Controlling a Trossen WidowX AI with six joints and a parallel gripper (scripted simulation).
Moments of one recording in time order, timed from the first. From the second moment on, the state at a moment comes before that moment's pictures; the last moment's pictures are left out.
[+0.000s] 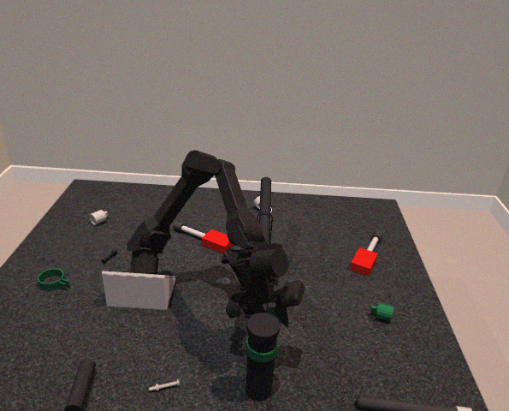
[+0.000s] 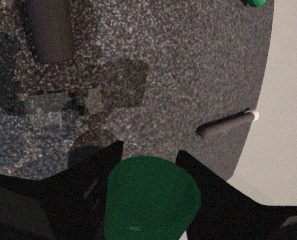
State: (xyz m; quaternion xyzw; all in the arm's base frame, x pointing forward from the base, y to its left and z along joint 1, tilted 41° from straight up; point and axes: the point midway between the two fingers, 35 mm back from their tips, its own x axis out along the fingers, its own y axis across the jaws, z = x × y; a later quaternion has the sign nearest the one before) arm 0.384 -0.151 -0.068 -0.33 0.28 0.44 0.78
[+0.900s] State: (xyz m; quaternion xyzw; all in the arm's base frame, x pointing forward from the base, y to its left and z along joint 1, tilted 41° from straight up) arm 0.371 -0.151 -0.067 -0.36 0.23 0.47 0.77
